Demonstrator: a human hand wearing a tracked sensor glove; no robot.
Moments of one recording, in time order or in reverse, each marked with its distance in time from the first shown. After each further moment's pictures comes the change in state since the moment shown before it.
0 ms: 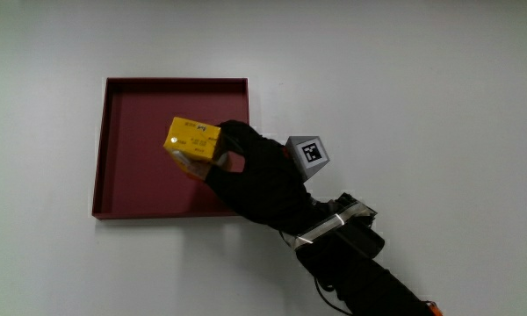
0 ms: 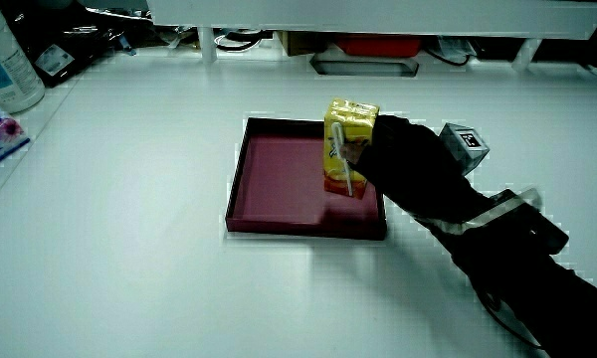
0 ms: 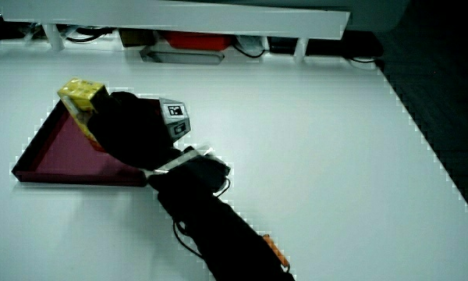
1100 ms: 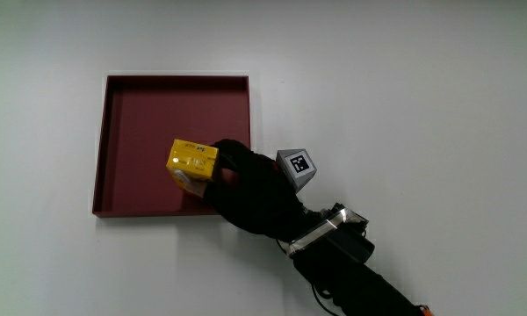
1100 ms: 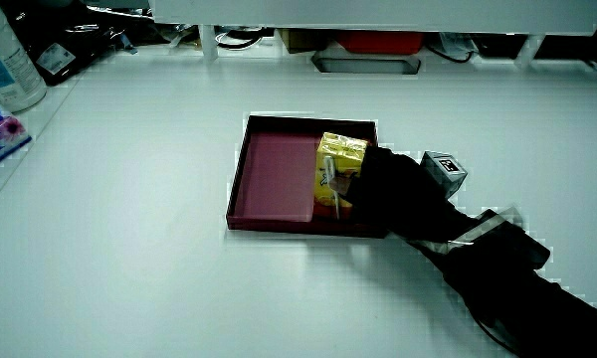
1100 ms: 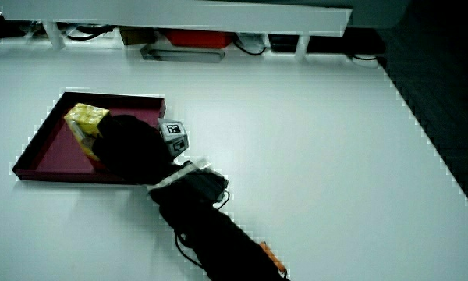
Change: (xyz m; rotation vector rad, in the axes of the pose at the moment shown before) arm 0.029 -0.004 0.002 -0.034 0.025 -0.087
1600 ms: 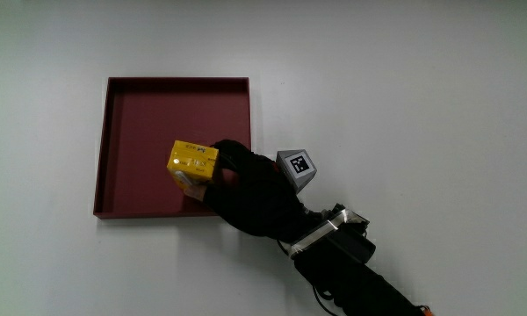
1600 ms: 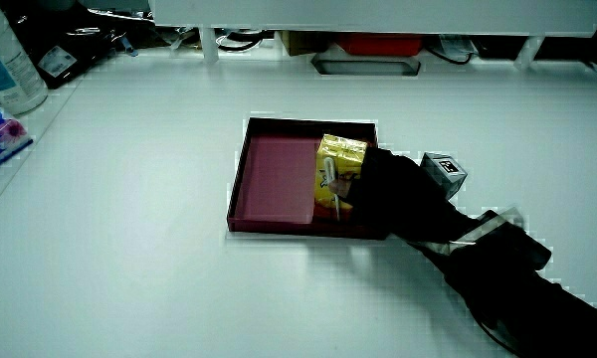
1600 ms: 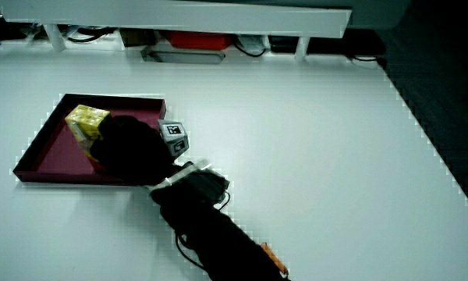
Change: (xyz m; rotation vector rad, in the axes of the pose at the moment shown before) arm -0.006 -0.005 0.001 -0.045 -0.025 -0.025
